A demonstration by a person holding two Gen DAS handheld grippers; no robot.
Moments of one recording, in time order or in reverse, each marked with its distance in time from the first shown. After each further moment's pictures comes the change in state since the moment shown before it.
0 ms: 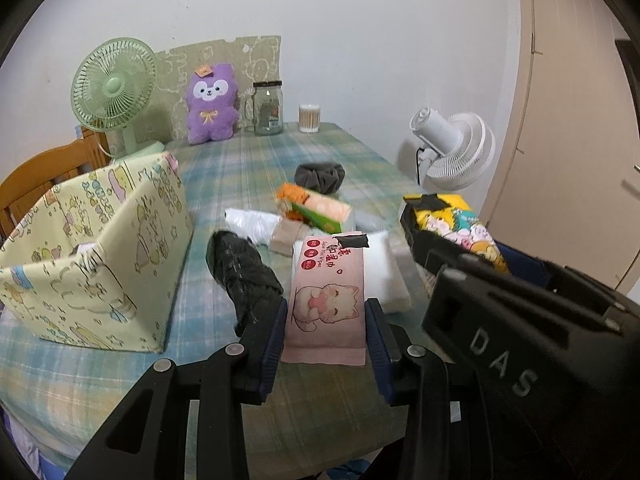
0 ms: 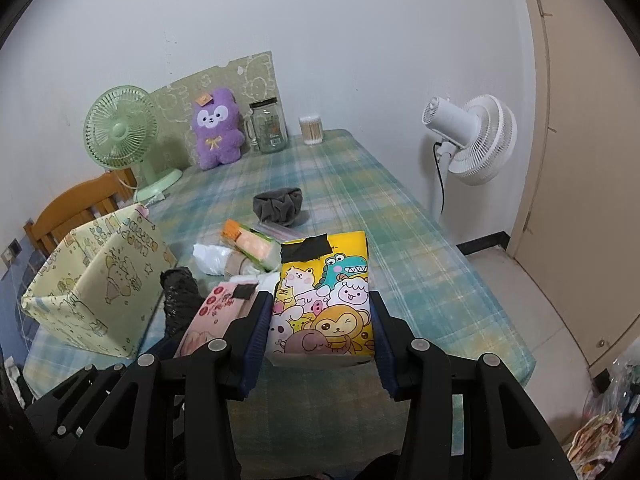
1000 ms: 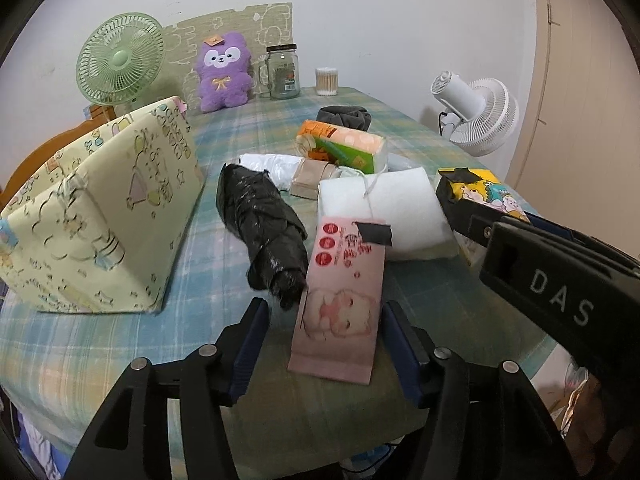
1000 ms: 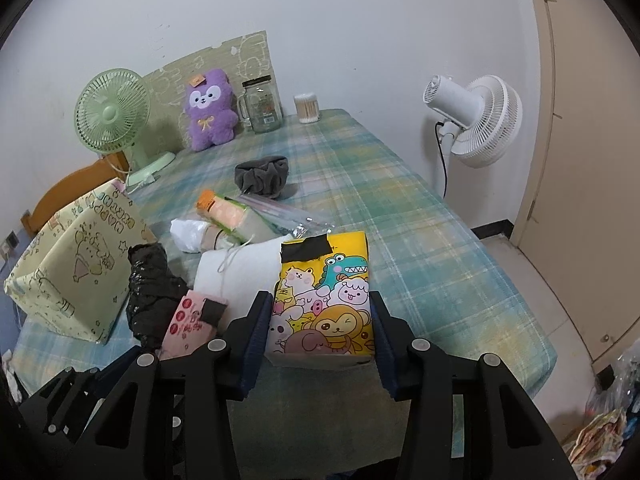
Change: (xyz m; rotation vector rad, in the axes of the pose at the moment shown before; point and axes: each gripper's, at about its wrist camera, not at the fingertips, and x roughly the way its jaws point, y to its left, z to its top) left arm 0.031 0.008 -0.036 0.018 0.094 0.079; right arm 0.033 -0.016 -0.023 0.004 0.048 0.002
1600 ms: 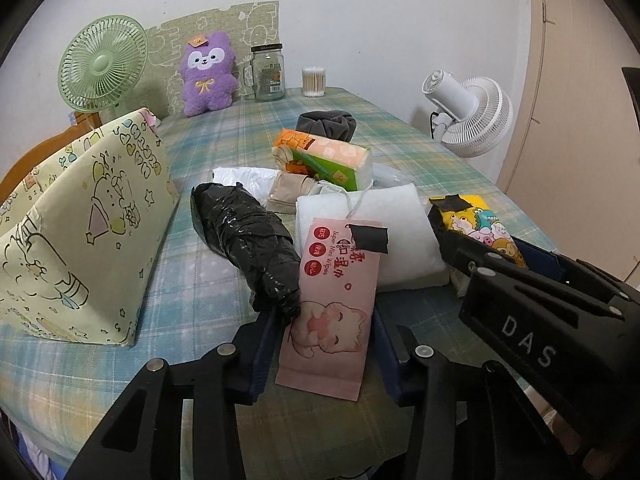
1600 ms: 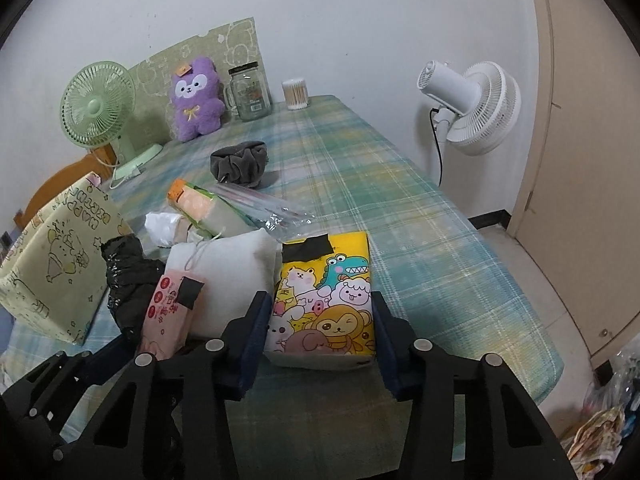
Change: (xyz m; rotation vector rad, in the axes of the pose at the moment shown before) left arm 0.016 -0.011 0.021 0.014 0.006 -0.034; right arm 0.021 -0.017 0.004 0.014 0.037 -0.011
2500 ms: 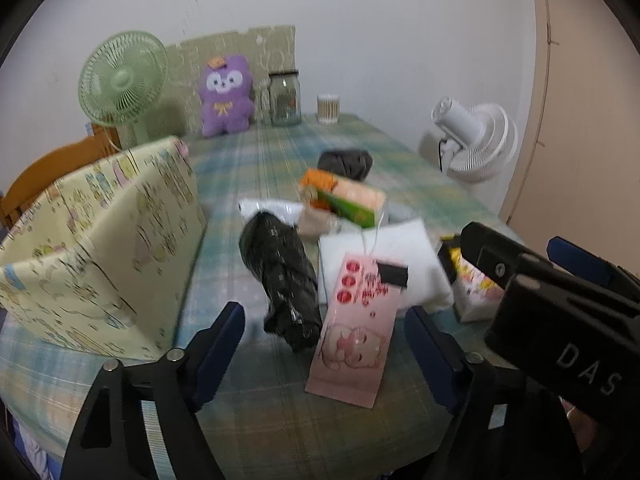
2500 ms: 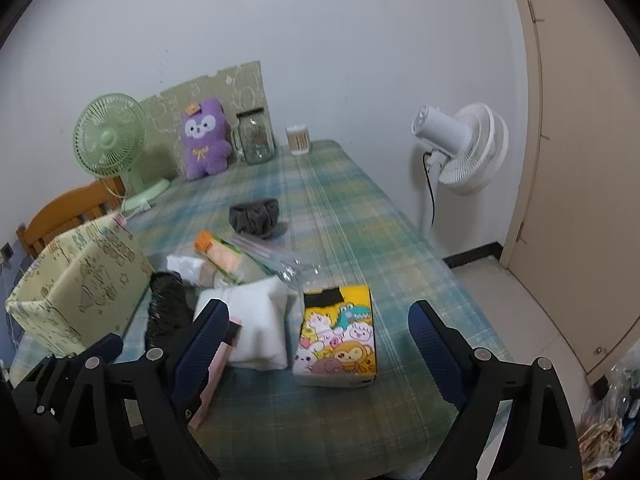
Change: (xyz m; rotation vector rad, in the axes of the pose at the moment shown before) left arm -0.017 0.012 0.007 -0.029 -0.066 0.023; right arm -0.034 0.009 0.010 -0.010 -0.113 -0.023
